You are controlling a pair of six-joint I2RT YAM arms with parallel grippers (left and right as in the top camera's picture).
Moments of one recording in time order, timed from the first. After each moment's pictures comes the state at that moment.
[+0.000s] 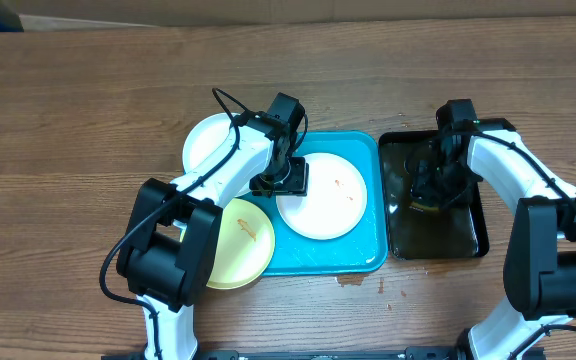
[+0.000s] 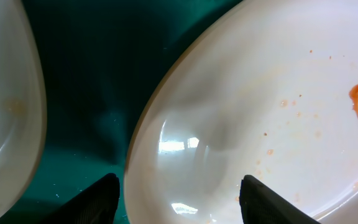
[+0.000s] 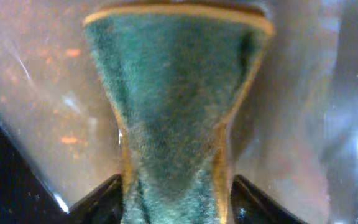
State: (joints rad) left arm -0.45 2.02 1.43 -0.91 0.16 -0.39; right arm 0.05 1.86 1.19 -0.93 -0.08 0.29
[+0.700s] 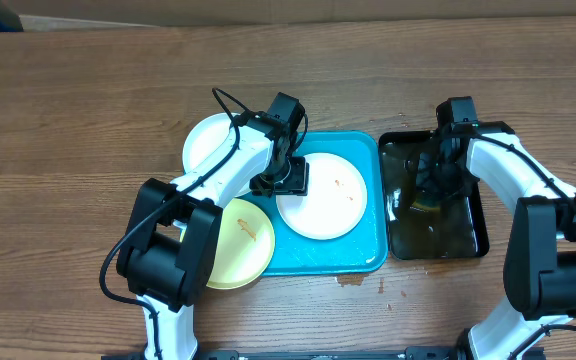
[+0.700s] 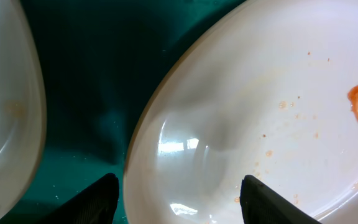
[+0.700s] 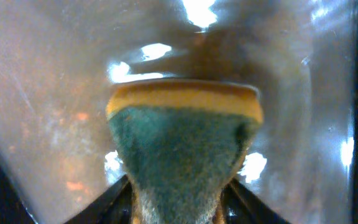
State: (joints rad) left arm -0.45 2.02 1.43 -0.91 0.16 -0.39; right arm 0.05 1.86 1.16 -0.79 -0.03 0.28
